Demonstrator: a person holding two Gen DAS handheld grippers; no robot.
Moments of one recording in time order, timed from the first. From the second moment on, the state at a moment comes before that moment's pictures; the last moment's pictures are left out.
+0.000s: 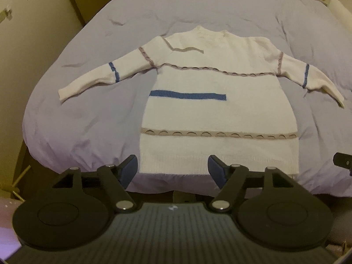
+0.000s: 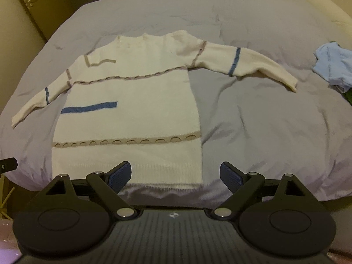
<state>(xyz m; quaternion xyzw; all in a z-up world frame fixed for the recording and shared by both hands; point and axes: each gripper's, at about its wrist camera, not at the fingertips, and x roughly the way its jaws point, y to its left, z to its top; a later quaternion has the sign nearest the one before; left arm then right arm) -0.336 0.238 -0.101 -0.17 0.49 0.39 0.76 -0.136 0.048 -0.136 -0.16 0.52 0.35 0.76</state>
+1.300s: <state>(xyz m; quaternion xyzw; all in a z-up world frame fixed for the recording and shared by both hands) -0.351 0.188 -0.067 -0.14 0.48 0.37 0.78 -0.162 0.008 -0.097 -0.17 0.50 0.34 0.78</state>
